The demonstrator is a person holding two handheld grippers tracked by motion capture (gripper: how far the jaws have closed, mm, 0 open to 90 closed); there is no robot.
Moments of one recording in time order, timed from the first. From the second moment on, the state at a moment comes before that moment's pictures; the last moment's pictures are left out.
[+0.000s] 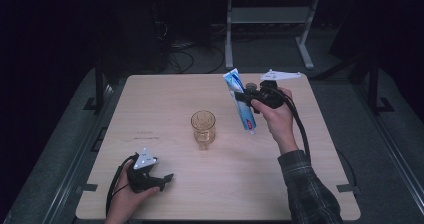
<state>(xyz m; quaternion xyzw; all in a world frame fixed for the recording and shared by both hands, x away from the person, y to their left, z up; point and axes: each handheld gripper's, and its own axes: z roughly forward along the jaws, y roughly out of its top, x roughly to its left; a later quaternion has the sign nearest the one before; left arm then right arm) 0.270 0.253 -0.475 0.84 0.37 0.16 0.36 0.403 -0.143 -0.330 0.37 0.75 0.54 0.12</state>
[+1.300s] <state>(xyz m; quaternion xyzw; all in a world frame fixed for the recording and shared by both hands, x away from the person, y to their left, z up) 0.270 0.253 -0.476 0.84 0.36 0.16 0.36 0.430 -0.057 -0.301 0.32 0.77 0.55 0.11</state>
